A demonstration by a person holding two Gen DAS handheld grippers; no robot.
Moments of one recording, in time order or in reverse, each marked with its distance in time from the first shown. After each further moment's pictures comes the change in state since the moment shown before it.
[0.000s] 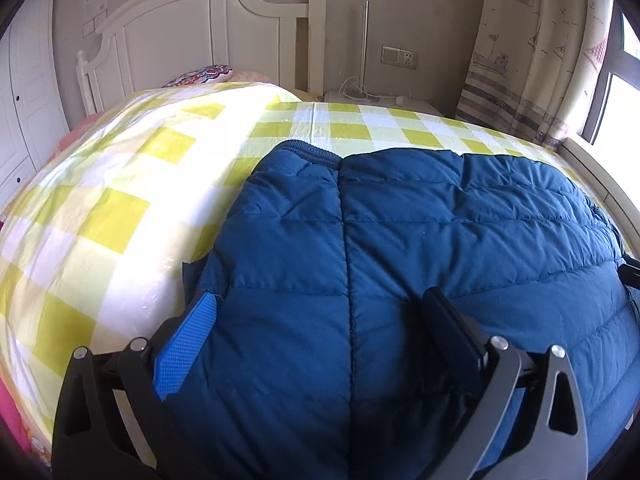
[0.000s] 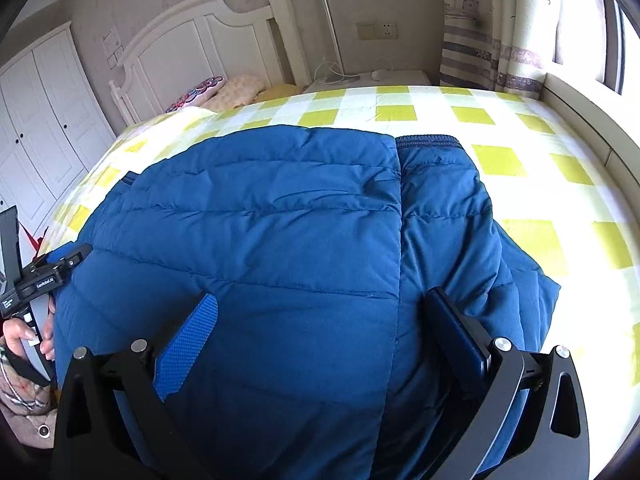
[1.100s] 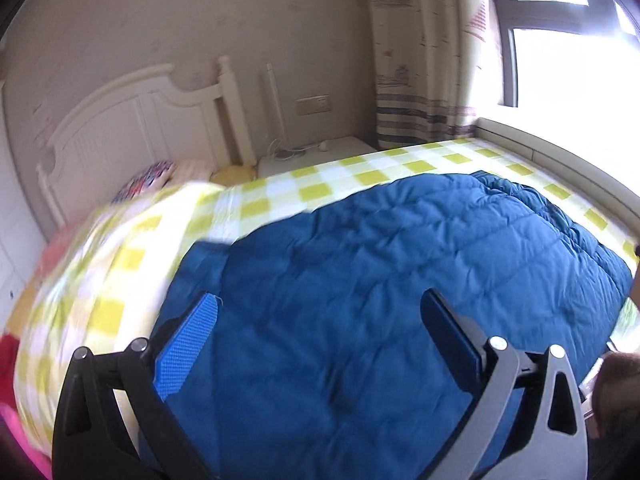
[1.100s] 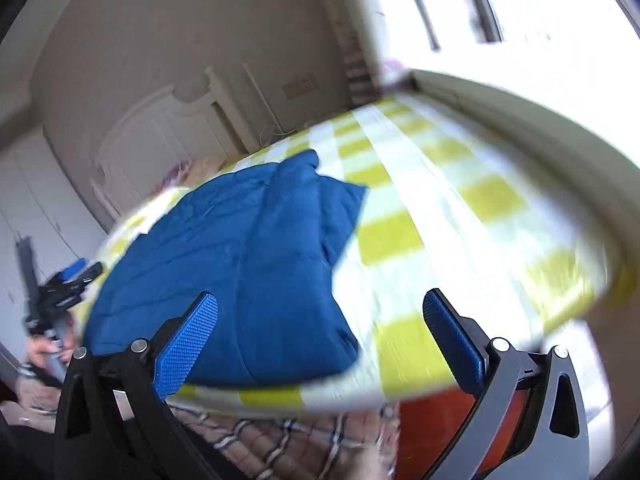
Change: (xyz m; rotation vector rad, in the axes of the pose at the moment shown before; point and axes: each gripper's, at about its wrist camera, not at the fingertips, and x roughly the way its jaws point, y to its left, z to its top) left arm -0.079 -0.109 -0.004 0.332 -0.206 -0.081; right arm -0.151 -0.089 -0.138 0.334 -0.229 0.017
